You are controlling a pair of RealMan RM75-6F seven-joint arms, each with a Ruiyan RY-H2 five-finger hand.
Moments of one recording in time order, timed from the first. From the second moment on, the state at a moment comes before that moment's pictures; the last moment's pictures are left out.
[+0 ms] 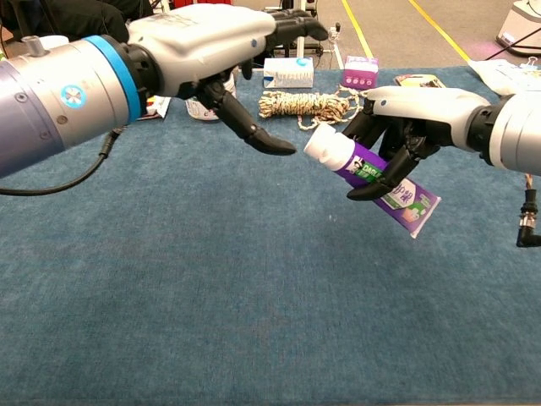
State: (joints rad) left arm -0.88 -1.56 -0.21 -1.74 1.20 1.06 0.63; right arm 0.76 -1.40 0.18 -1.76 -1.02 0.87 -0.13
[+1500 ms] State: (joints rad) left arm -0.96 -1.43 -0.27 -1.77 1.06 0.72 0.05; right arm 0.89 -1.30 0.29 -1.89 -0.68 0.63 0.12
